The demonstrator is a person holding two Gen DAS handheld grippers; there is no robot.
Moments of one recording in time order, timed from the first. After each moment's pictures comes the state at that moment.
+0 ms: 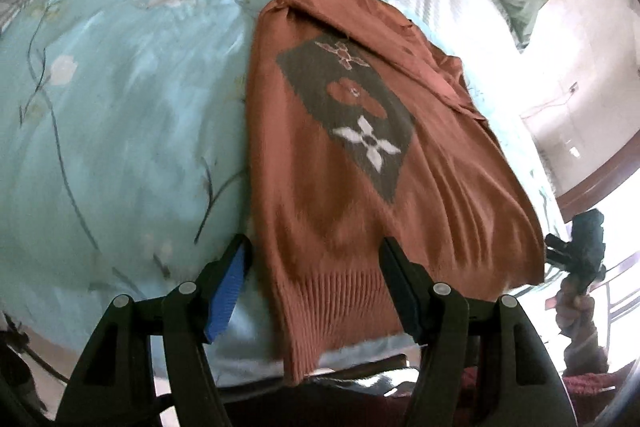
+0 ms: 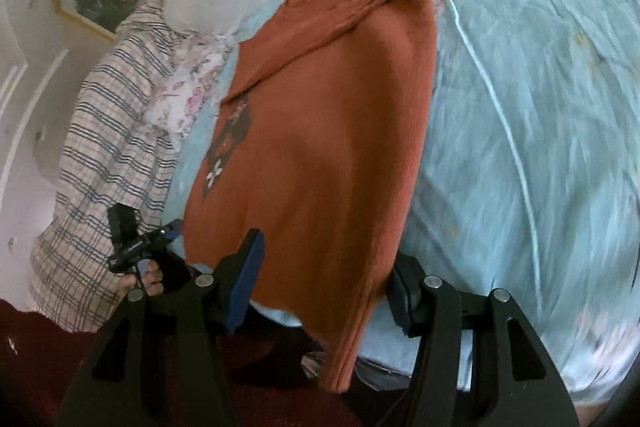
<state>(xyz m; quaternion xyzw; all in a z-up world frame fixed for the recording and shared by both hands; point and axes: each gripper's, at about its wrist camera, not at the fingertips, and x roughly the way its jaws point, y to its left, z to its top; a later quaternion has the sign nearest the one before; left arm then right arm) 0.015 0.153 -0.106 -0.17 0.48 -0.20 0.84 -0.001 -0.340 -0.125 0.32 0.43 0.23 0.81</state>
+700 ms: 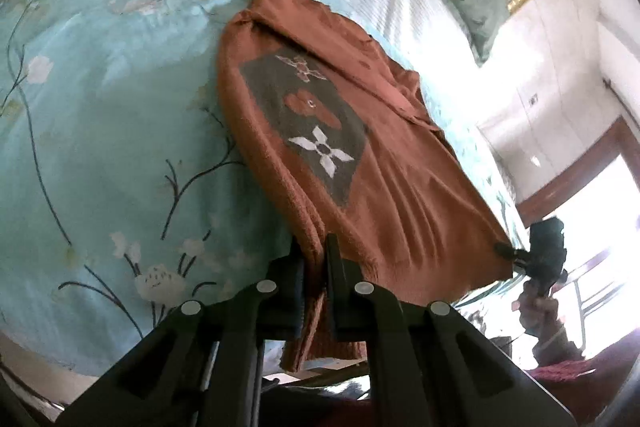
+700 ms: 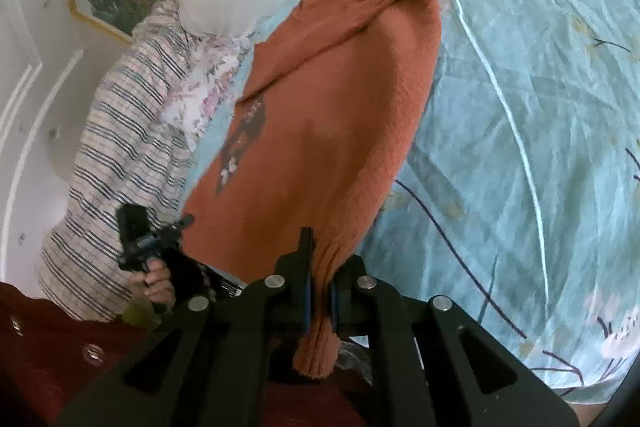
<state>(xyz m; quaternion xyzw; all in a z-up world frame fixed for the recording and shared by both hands) 0.015 0.159 -0.095 -0.21 0.43 -0.26 0.84 -0.007 -0.350 -0.127 0.34 0.40 0.26 0.81</state>
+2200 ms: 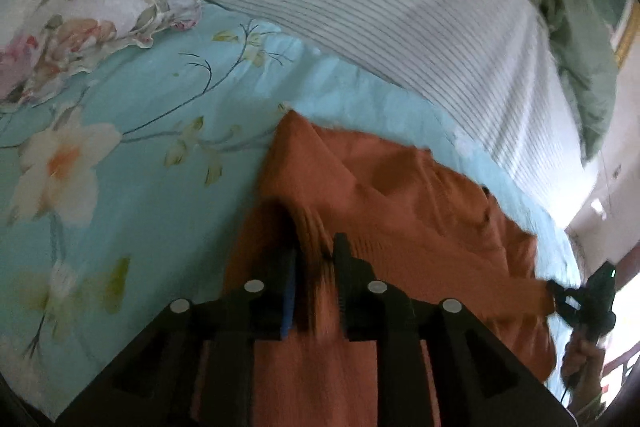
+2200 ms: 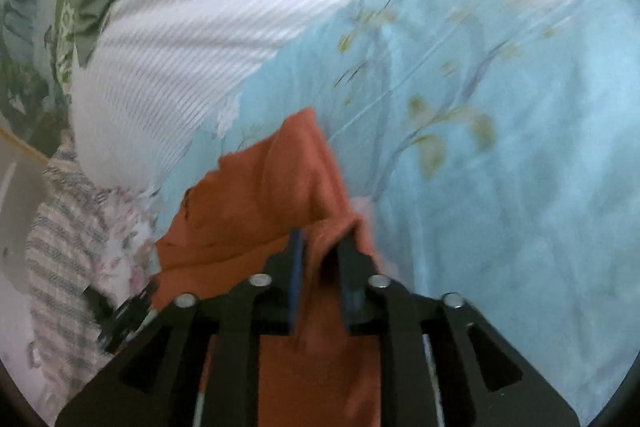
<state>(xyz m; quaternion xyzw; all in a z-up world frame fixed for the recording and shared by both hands) 0.359 0.097 -0.068 -0.18 0.39 -0.13 0.89 0.285 -0.451 -0.096 0.37 0.37 0.05 0.85</state>
